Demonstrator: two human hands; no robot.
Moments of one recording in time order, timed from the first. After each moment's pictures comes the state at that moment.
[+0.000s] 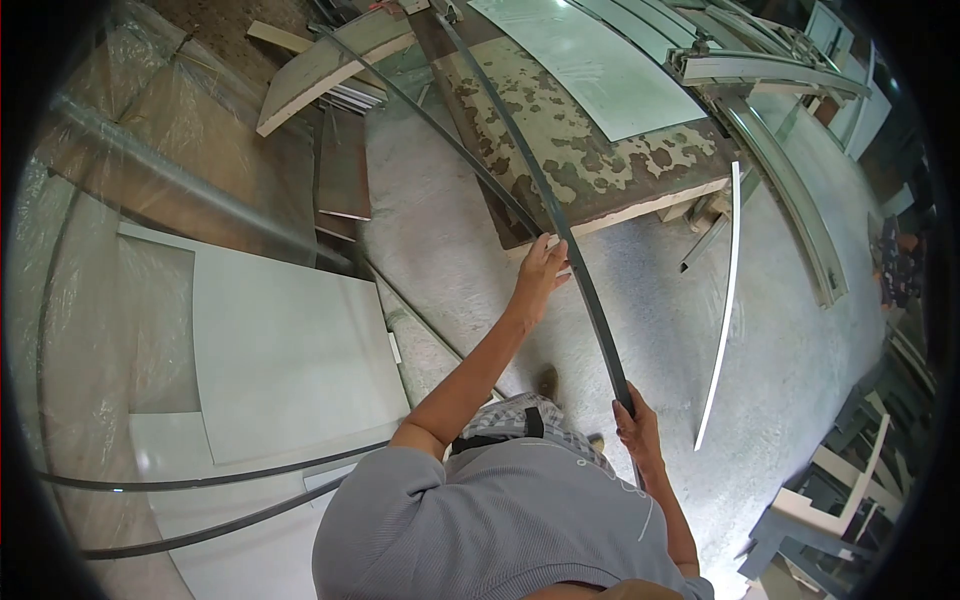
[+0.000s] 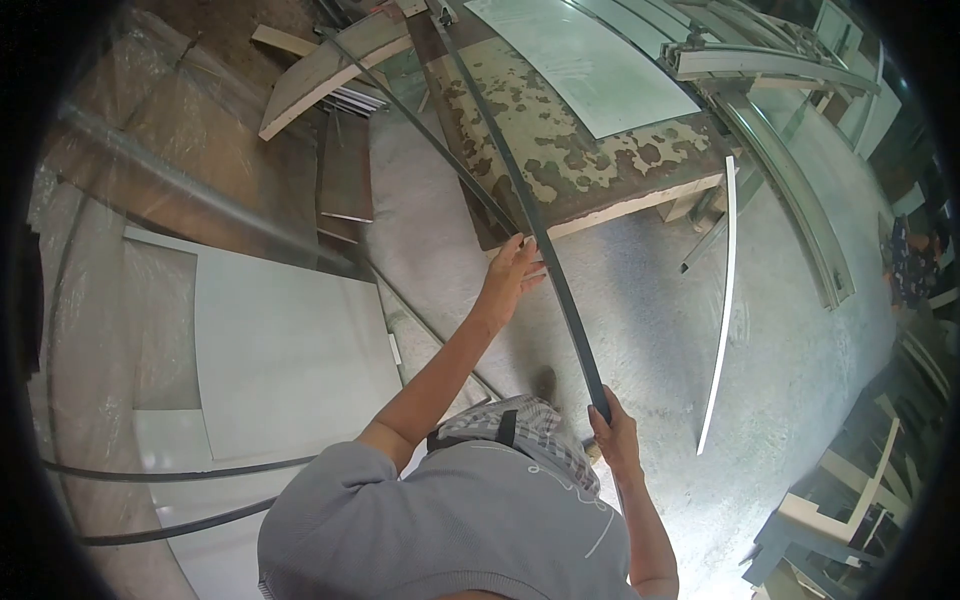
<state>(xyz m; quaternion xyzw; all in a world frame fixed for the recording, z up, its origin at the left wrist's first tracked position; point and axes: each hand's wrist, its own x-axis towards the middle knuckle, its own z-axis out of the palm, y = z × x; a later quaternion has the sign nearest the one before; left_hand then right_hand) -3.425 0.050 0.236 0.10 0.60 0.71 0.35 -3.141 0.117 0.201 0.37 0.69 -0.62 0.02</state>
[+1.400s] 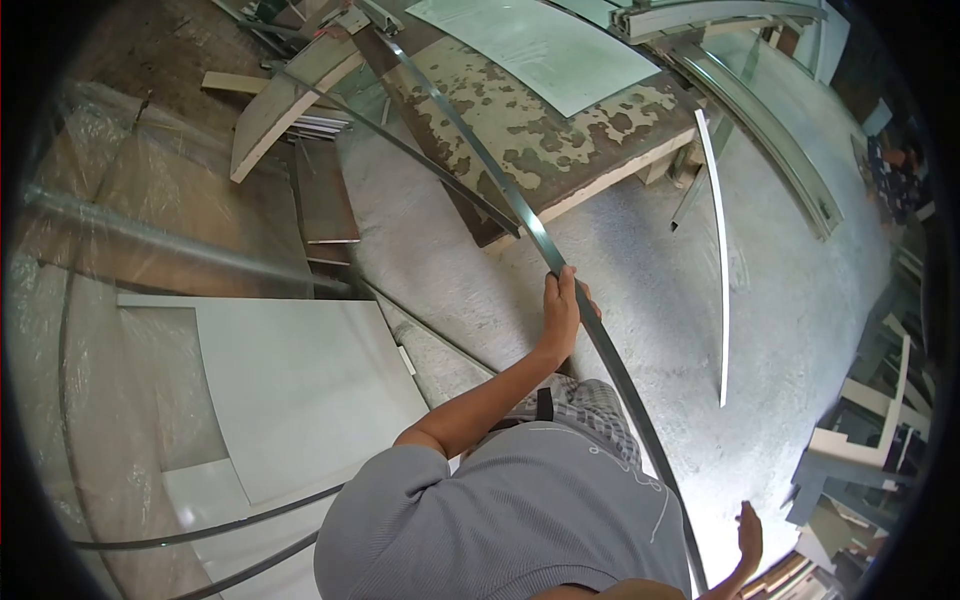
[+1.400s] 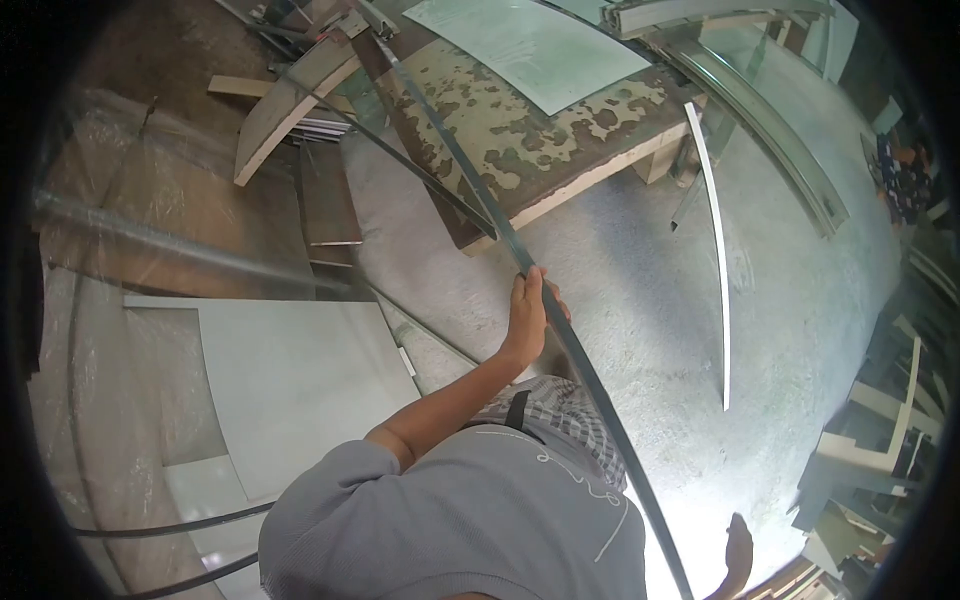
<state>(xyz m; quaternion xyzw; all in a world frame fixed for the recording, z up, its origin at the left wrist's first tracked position) -3.340 0.074 0.227 0.07 0.58 0.73 0.35 -2.761 0.136 0.213 0.66 0.62 -0.41 0.14</state>
